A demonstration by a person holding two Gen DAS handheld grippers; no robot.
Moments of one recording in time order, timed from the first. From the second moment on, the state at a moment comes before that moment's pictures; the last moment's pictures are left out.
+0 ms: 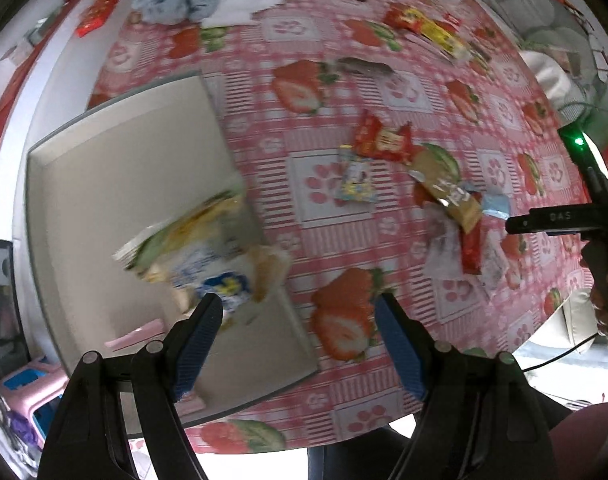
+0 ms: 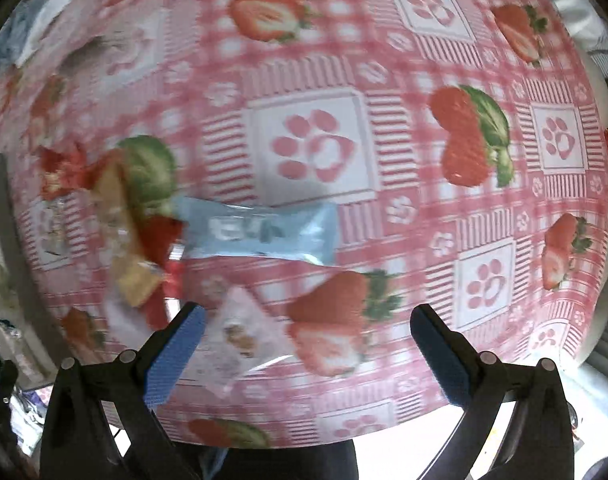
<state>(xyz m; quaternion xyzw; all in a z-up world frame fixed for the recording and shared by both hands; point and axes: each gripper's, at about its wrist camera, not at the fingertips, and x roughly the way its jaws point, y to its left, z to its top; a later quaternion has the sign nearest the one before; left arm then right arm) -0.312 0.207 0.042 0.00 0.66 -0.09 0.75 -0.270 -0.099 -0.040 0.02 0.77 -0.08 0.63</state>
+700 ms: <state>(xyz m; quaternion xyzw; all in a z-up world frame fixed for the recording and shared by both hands) -0.234 0.139 -0.018 0.02 0.70 -0.02 0.71 -0.239 0.000 -0.084 -0.23 0.75 0.12 0.62</state>
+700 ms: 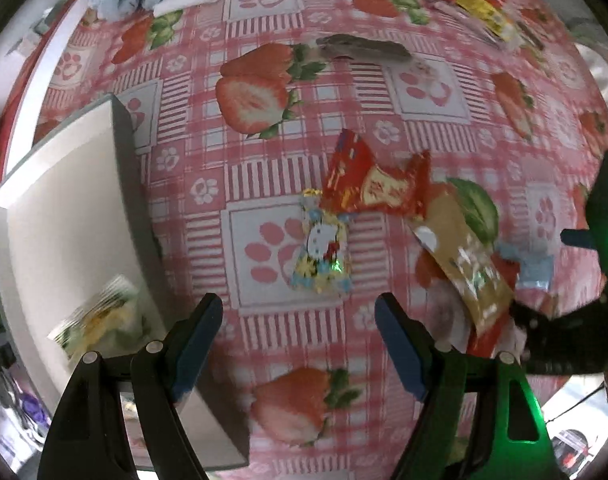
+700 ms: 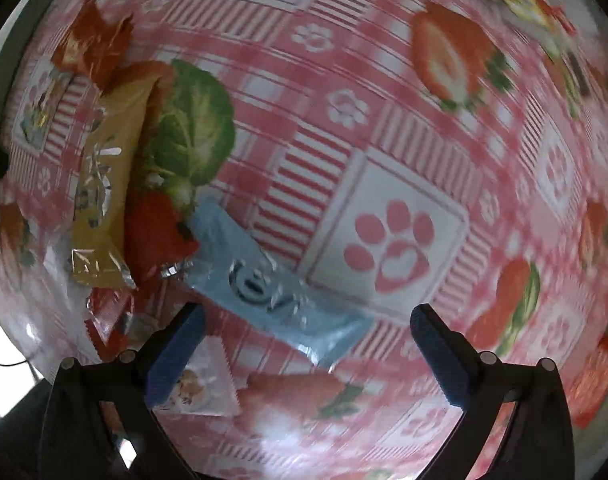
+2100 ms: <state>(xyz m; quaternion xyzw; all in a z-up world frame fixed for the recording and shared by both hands) -0.249 0.126 0.014 -0.01 0.68 -0.07 0.73 -0.238 -0.070 0.000 0.01 0.77 0.09 0.64</state>
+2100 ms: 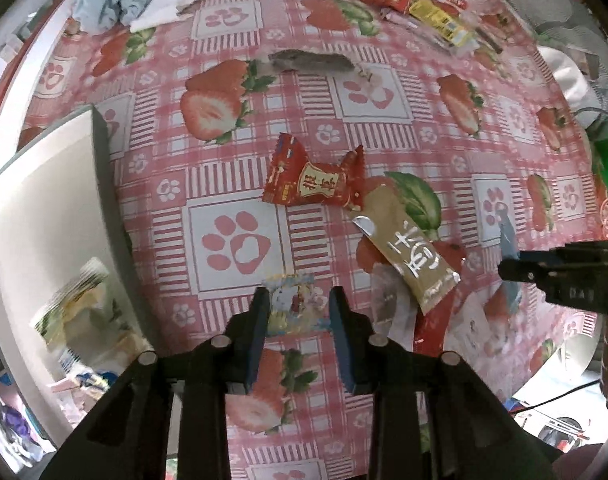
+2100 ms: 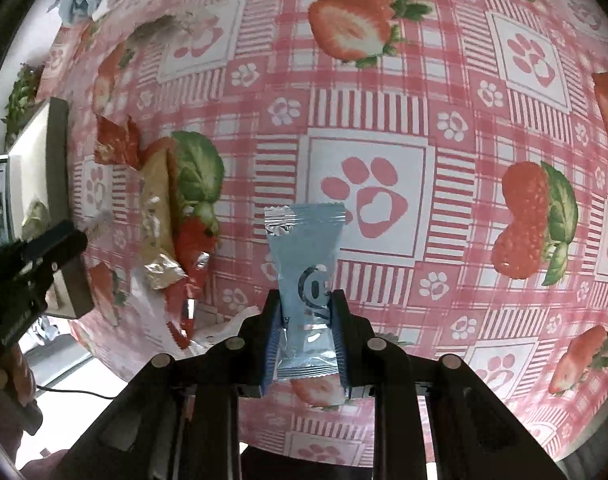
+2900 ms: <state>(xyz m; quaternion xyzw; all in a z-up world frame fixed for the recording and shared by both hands) -0.248 0.121 -0.043 0.02 0.74 -0.03 0.68 -0.241 -0.039 0.023 0.00 0.75 0.12 0.65</state>
